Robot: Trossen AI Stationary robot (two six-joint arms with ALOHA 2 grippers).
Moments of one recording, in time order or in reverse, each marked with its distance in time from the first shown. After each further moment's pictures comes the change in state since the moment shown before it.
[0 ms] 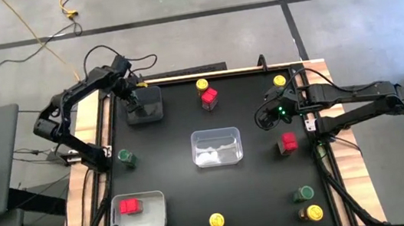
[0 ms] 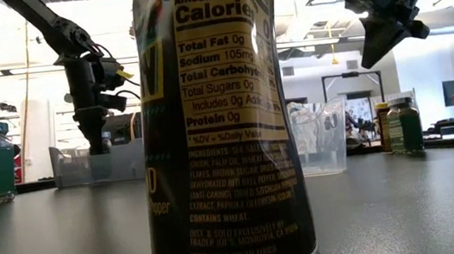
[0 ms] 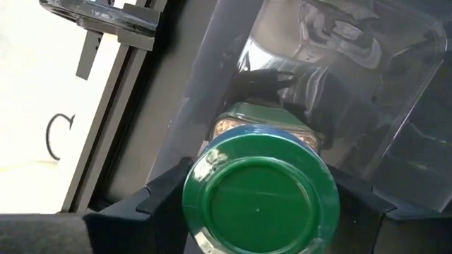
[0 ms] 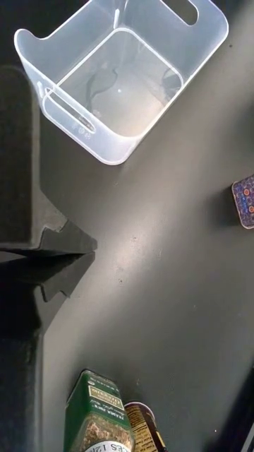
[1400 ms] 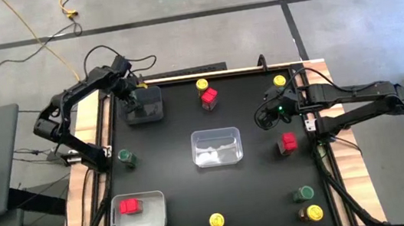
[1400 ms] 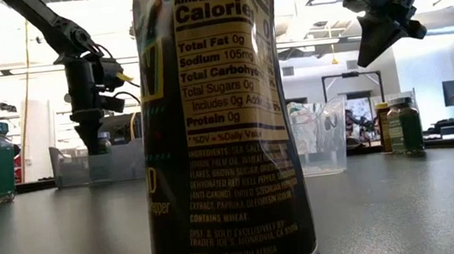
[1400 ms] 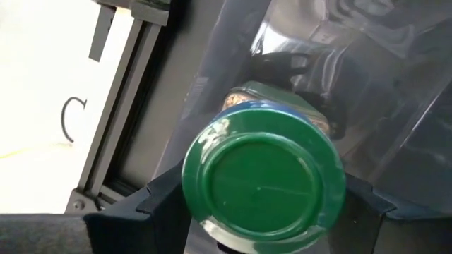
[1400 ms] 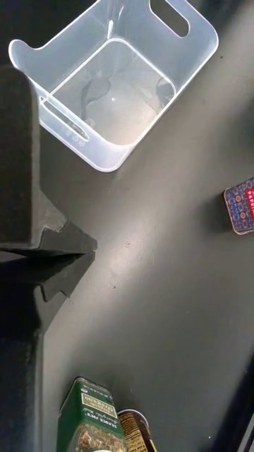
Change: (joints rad) left arm -0.007 0.000 0.002 -0.021 -0.077 -0.007; right arm 0.000 0.000 0.000 0.027 0.000 0.000
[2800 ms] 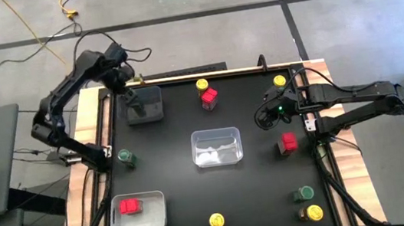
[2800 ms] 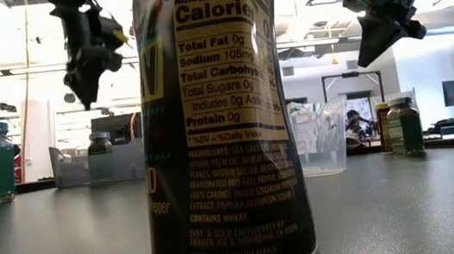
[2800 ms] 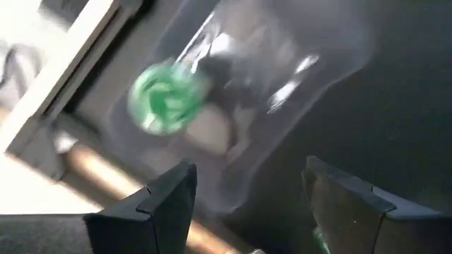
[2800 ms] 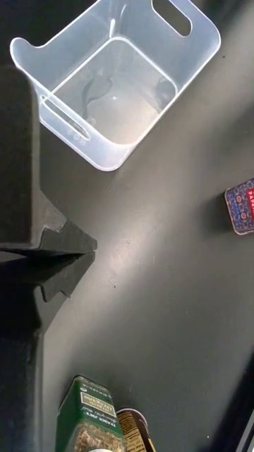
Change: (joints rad) left arm -0.094 -0.074 0.340 -0.502 0.174 -0.365; right arm 0.000 0.000 0.000 -0.001 0.000 -0.010
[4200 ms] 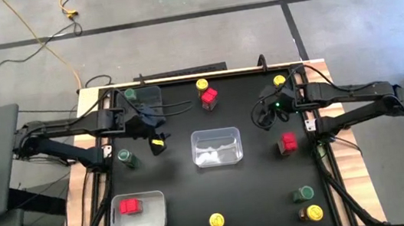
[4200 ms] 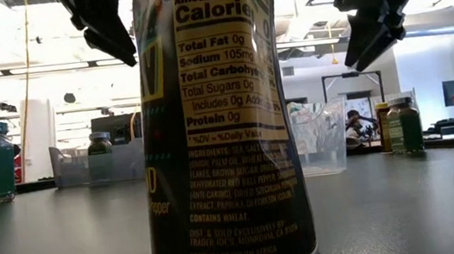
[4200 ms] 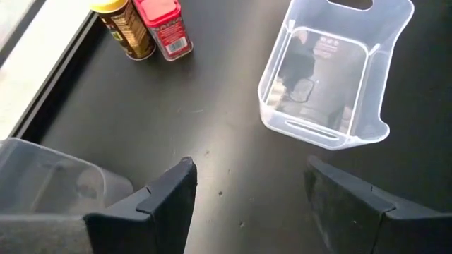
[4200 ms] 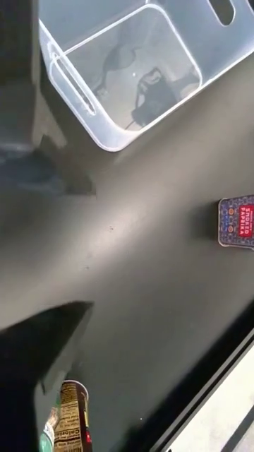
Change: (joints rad) left arm -0.944 -0.289 -0.310 0.548 -0.332 -0.477; right arm -0.048 0.023 -0.001 0.057 0.001 -0.310
